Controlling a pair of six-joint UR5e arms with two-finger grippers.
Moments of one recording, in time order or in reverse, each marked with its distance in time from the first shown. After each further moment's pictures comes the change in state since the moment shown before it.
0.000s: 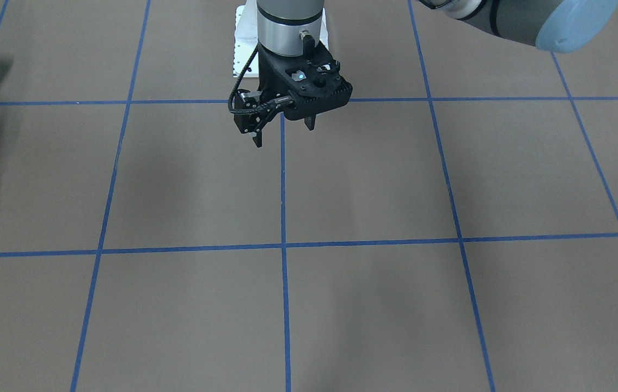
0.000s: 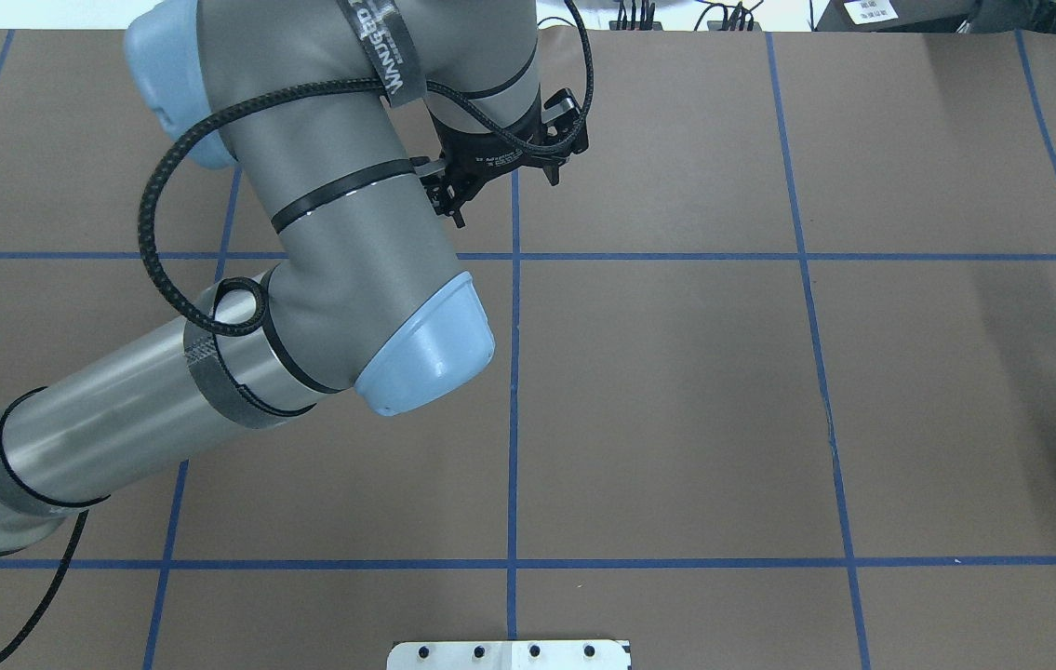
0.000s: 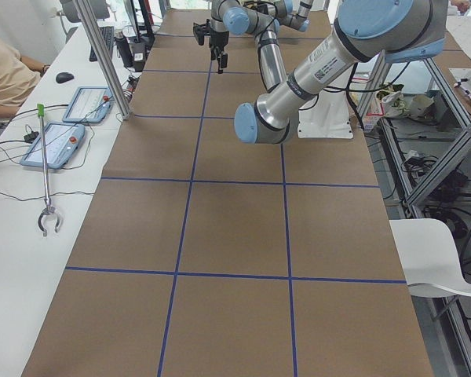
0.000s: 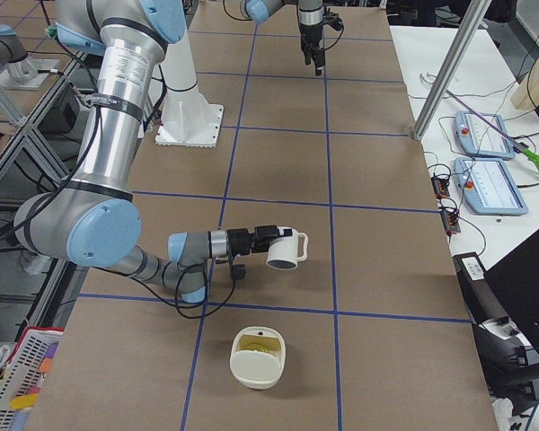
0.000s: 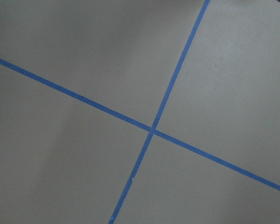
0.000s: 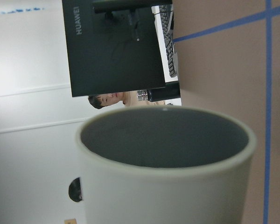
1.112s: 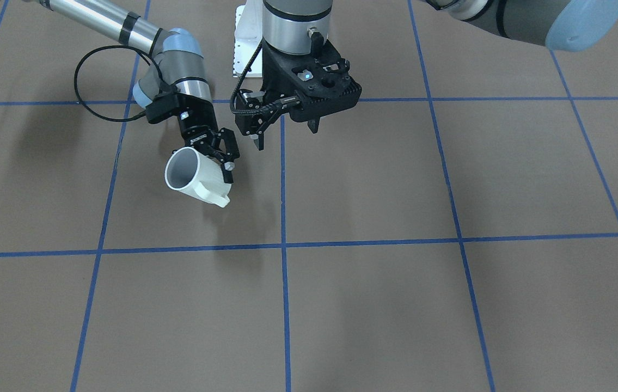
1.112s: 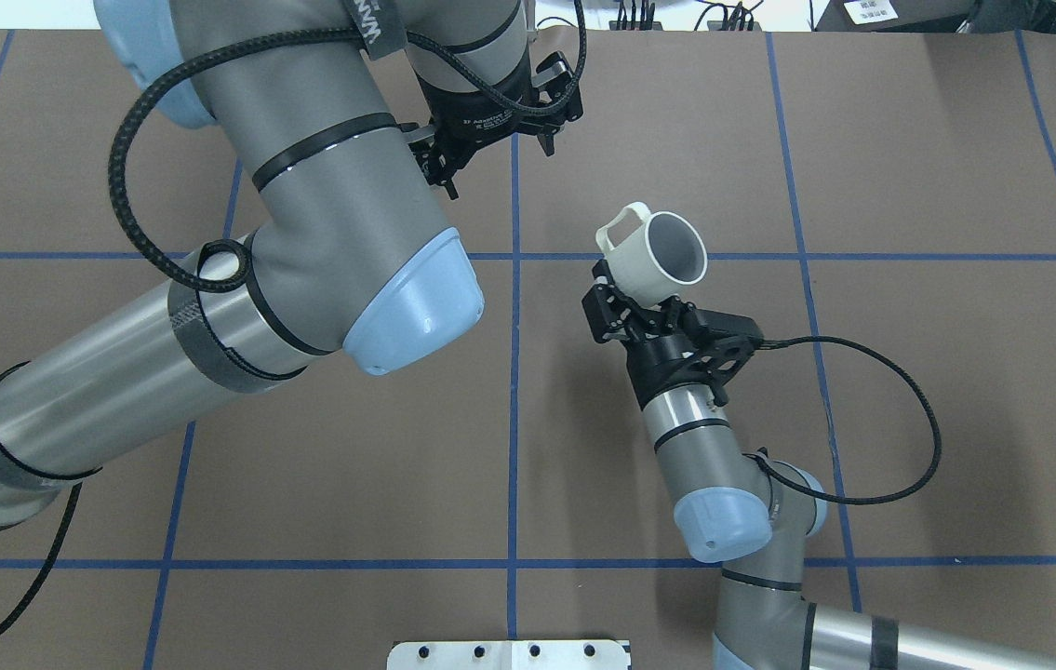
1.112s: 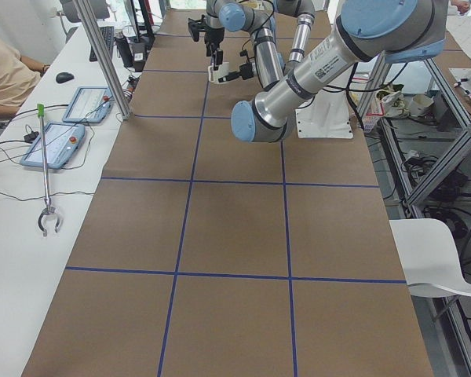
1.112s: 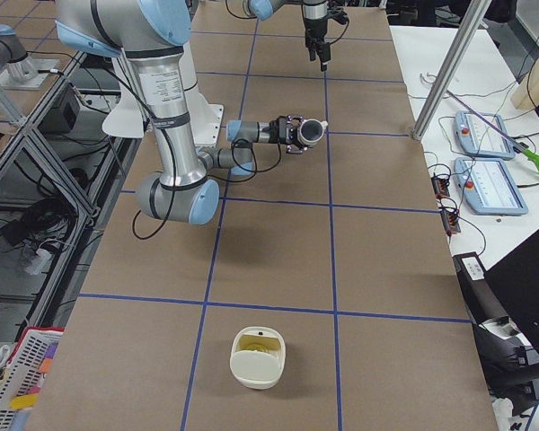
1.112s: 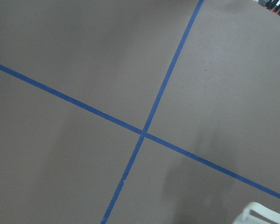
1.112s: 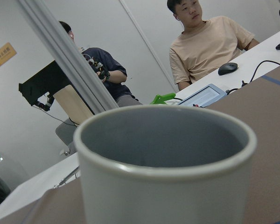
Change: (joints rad) left arm -0.045 -0.004 0.009 -0.008 -0.037 0.043; right arm -0.098 0.779 0.048 -1.101 -0.004 -0.960
